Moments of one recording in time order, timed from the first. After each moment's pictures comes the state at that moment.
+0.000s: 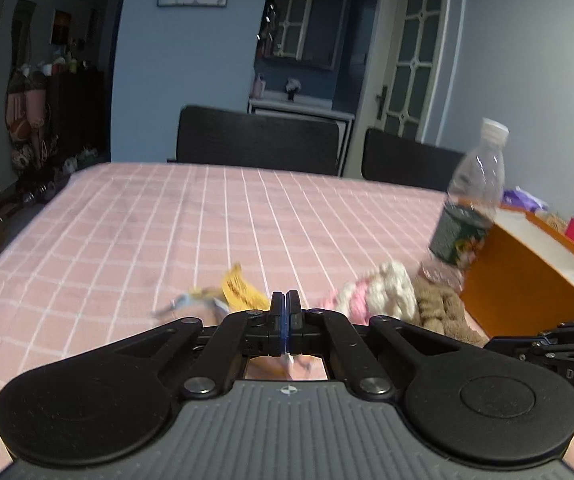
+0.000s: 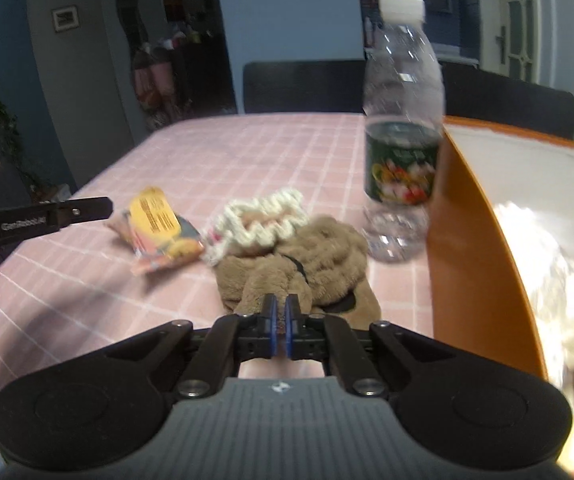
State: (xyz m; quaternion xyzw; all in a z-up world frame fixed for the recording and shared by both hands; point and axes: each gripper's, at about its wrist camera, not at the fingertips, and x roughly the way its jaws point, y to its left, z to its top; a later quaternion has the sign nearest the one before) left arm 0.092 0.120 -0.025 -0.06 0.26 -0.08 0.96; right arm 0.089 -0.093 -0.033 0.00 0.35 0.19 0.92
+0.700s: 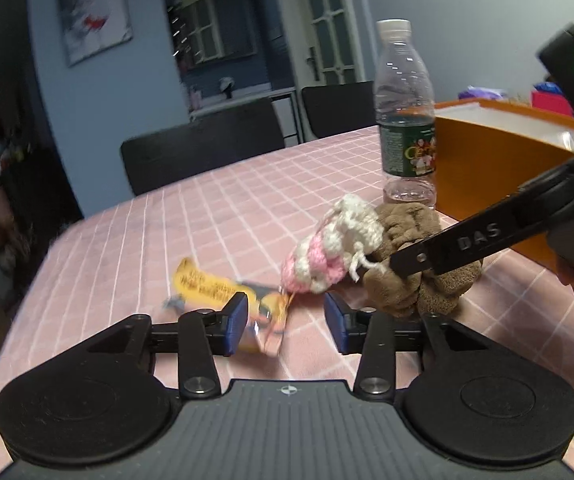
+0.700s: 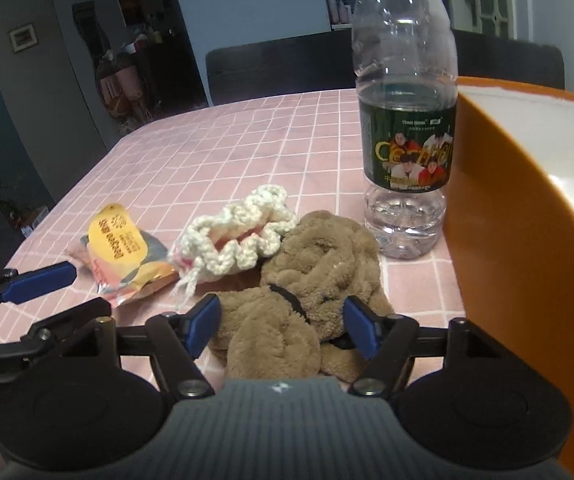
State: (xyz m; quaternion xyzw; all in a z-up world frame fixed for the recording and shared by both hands) left arm 0.082 0.067 -0.050 0.15 0.24 -0.13 0.95; right arm 0.138 -0.075 -0.057 0.05 0.37 0.16 0.91
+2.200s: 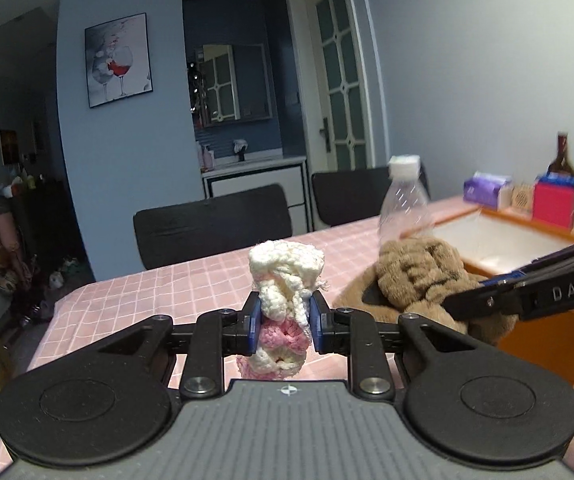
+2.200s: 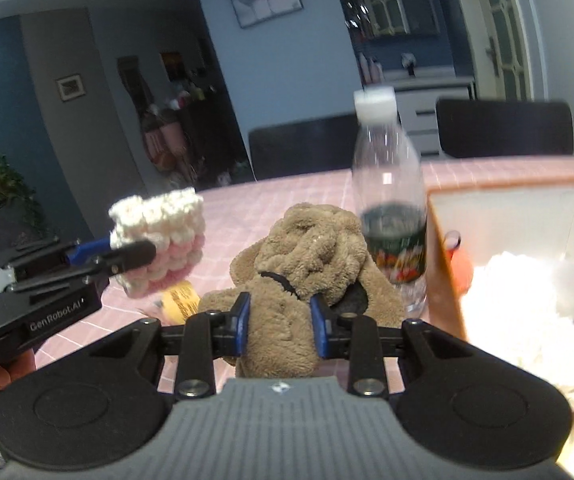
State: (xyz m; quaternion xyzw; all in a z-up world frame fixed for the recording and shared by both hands) left arm 0.075 0.059 0.029 0.08 0.16 -0.13 0.98; right arm 0.081 -0.127 0.034 0.08 0.28 0.22 0.93
